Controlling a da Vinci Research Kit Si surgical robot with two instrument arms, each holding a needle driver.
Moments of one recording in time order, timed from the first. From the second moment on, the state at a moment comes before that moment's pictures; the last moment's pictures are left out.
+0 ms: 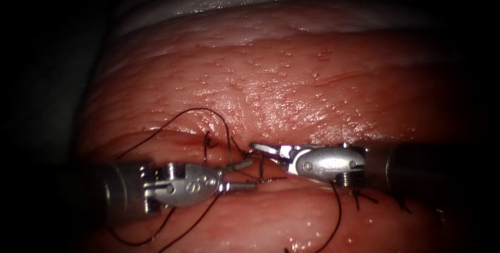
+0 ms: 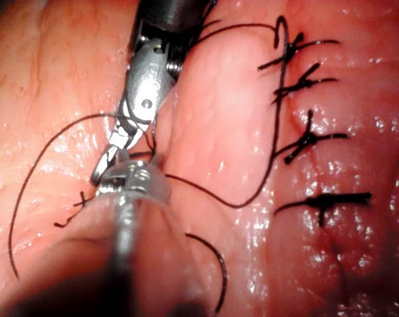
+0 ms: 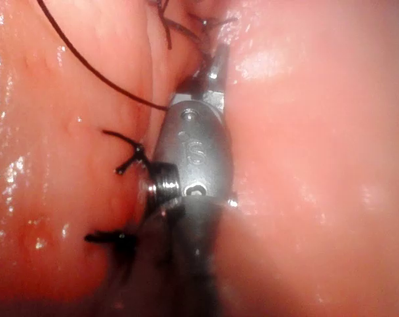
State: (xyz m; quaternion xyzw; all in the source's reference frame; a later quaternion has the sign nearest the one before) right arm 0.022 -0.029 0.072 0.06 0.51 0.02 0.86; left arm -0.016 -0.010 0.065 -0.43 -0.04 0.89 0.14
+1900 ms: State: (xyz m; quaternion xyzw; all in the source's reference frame) right arm 0.023 -0.012 0.066 0.28 0.53 0.38 0.70; left arm -0.018 -0.012 0.070 -0.39 -0.08 0.91 0.12
